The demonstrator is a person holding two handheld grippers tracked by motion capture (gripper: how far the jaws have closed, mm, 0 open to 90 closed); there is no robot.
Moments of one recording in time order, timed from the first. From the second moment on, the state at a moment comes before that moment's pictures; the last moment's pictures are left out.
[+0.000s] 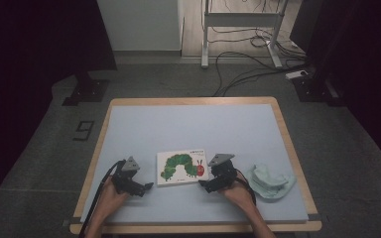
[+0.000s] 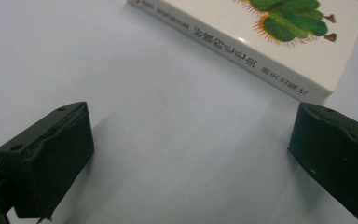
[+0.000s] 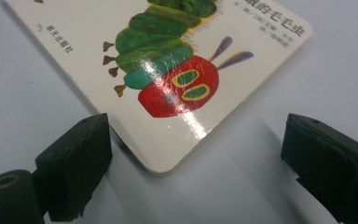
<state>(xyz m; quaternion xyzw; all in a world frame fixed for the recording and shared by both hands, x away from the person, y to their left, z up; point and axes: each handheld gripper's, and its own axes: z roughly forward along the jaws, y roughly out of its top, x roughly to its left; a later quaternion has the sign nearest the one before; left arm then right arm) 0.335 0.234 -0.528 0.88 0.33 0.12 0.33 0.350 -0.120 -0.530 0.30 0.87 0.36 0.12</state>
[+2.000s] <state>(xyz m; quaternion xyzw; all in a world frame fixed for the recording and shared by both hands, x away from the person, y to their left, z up) 0.307 0.229 -0.529 0.89 0.29 0.10 0.34 0.406 -0.041 -0.522 0.26 0.88 0.38 0.06</state>
